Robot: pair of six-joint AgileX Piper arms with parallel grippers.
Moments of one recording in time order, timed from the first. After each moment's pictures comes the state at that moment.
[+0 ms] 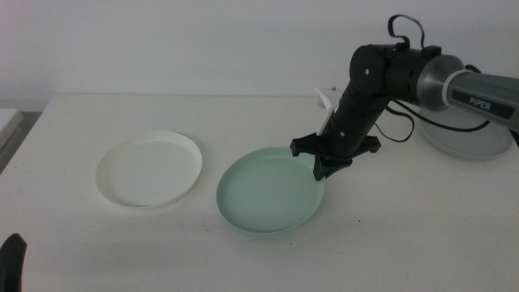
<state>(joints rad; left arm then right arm) 0.01 0.00 0.00 -0.01 0.15 -0.04 0.42 2.16 -1.73 0.21 1.03 0.09</state>
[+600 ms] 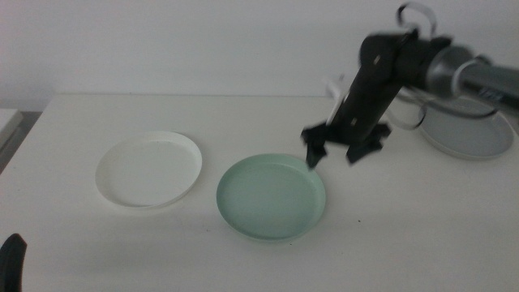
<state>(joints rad) 0.01 0.00 0.00 -0.01 0.15 -0.04 0.39 2.15 -1.77 0.17 1.07 0.05</state>
